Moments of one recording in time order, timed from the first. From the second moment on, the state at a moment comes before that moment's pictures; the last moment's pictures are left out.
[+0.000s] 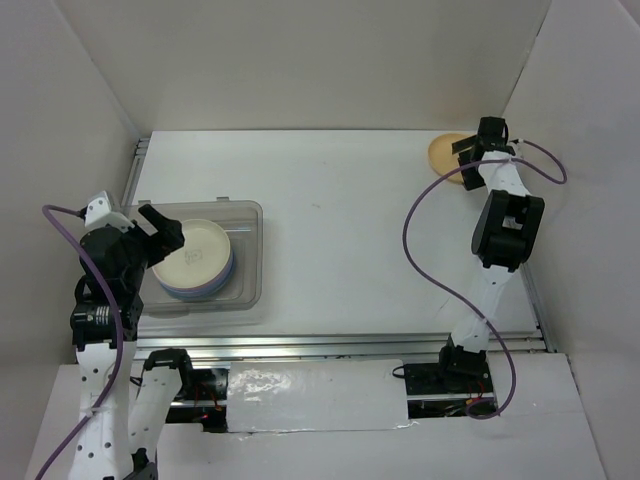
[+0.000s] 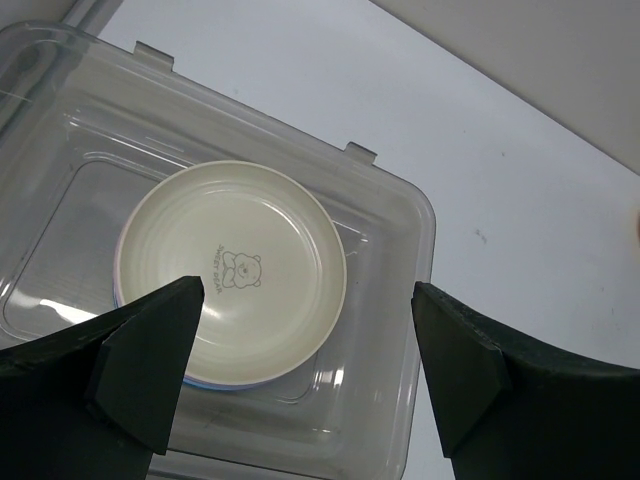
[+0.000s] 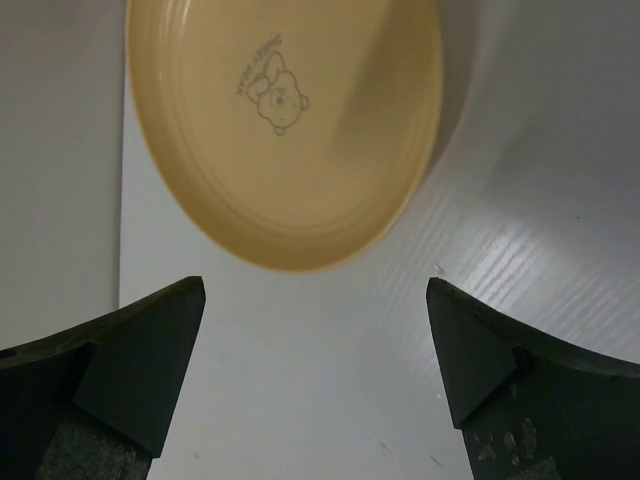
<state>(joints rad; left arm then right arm) 0.12 0.62 0.91 -0.63 -0.05 -0.45 -0.24 2.22 1.88 -0.50 0.13 1.05</state>
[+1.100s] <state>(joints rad) 0.12 0.63 0.91 -0.62 -0.01 -0.45 -0.26 2.39 1.99 -0.56 0.19 1.21</state>
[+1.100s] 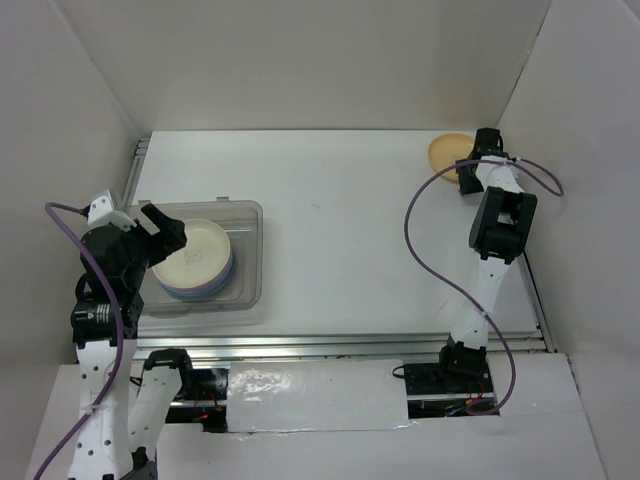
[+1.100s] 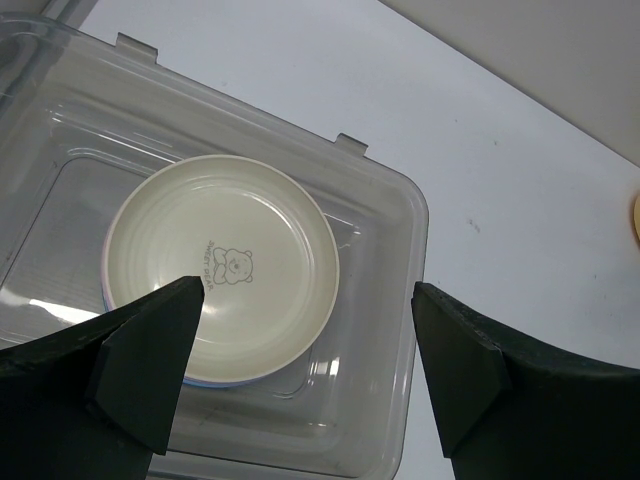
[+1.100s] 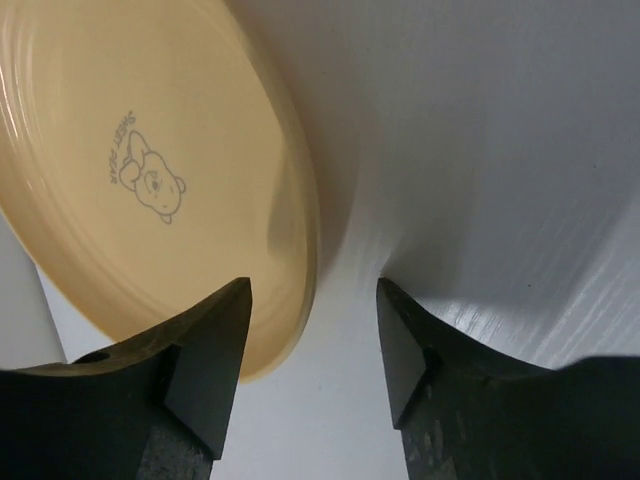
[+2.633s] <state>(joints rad) 0.23 0.55 0.90 -0.62 -0.14 -0.48 0.80 2.31 2.25 -0.68 -0.14 0.83</state>
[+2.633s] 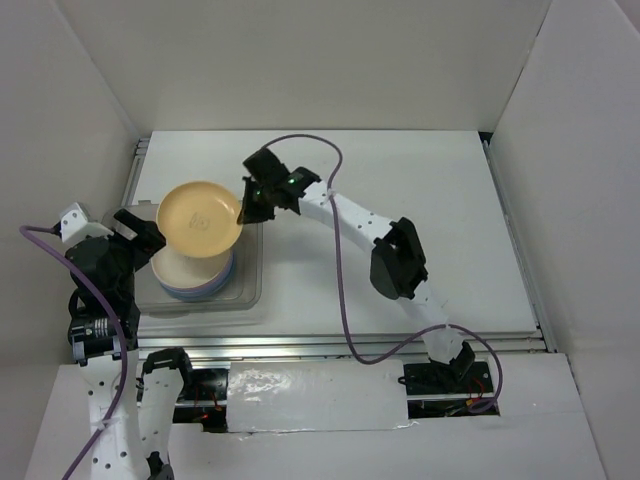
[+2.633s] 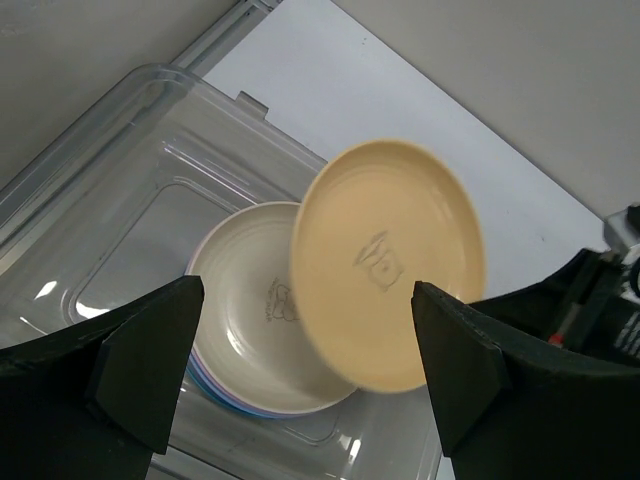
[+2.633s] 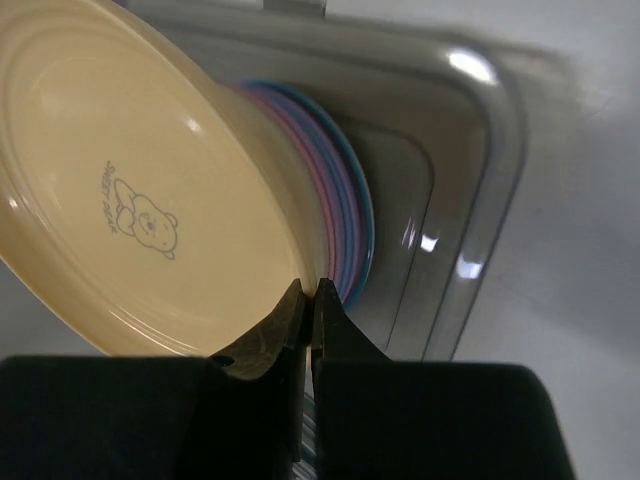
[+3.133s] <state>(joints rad) 0.23 0.55 0.90 -0.62 -0.16 -0.48 0.94 2.33 2.20 -0.70 -0.08 0.84</state>
